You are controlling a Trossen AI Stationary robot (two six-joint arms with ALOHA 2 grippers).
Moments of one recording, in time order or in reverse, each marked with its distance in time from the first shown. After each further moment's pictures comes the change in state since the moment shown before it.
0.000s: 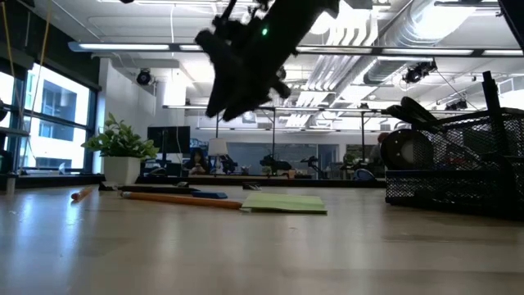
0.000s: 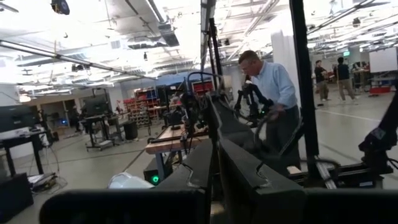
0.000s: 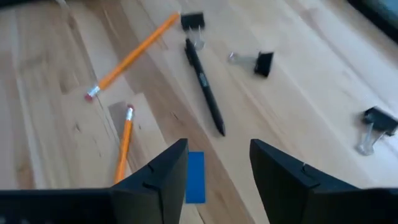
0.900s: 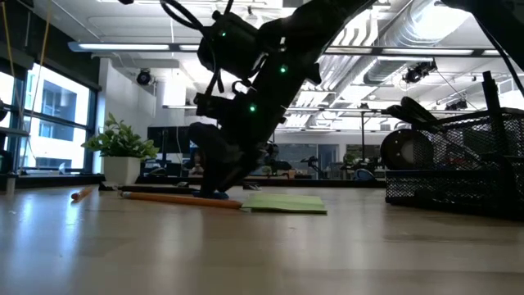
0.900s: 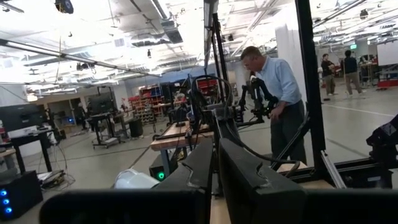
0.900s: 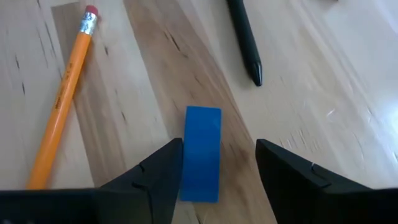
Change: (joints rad) left arm 0.000 0.000 0.000 -0.014 -0.012 0.024; right arm -0.037 0.209 0.000 0.069 -0.115 -0.097
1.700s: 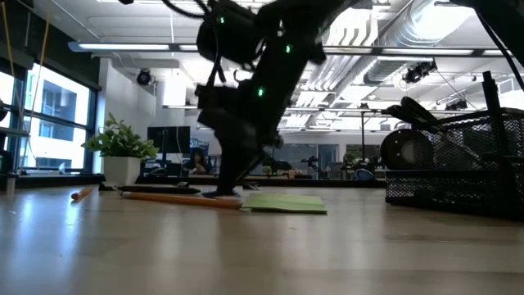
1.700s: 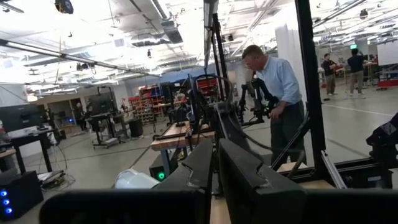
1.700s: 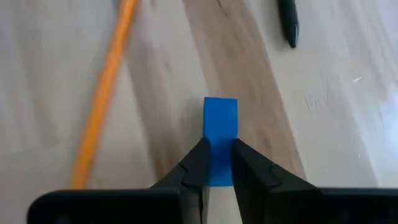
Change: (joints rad) left arm 0.000 0.000 0.000 0.000 0.000 0.001; right arm 0.025 -0.025 0.081 -0.223 -0.089 -0.013
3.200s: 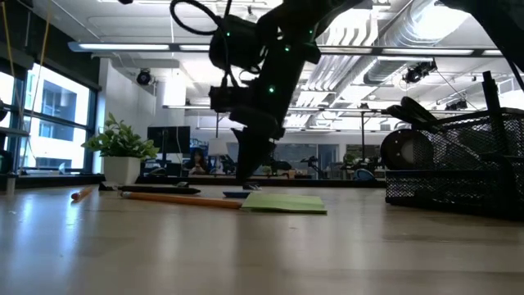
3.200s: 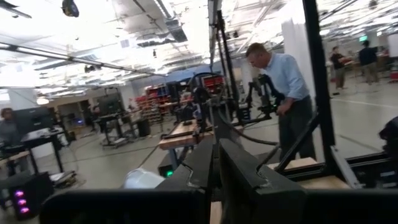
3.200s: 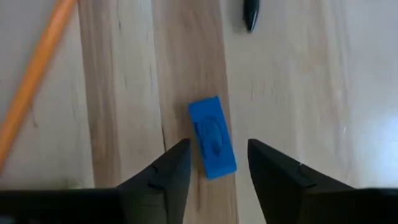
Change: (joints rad) left arm 0.000 0.000 0.000 -0.008 -0.034 0.044; right arm -0.108 -0.031 0.016 -0.135 -0.116 -0.267
